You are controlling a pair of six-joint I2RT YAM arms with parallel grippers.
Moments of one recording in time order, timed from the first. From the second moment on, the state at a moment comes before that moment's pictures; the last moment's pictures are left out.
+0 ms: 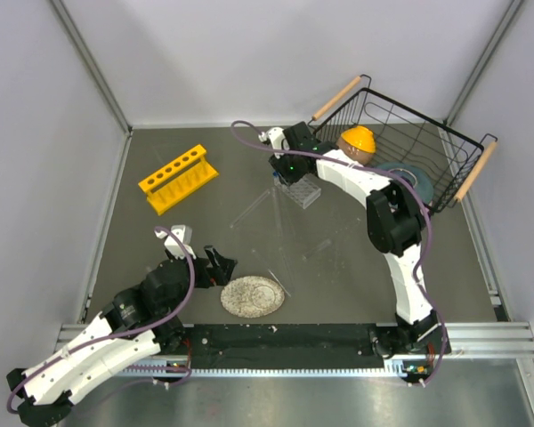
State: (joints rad) left arm -0.90 0.29 0.45 -0.58 -0.40 -0.72; right arm 0.58 2.20 1.87 -0.53 -0.12 -0.23
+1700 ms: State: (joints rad) left arm -0.56 1.63 1.24 -0.59 -0.06 -0.09; right arm 0.39 1.00 0.82 -0.54 -0.74 -0.43
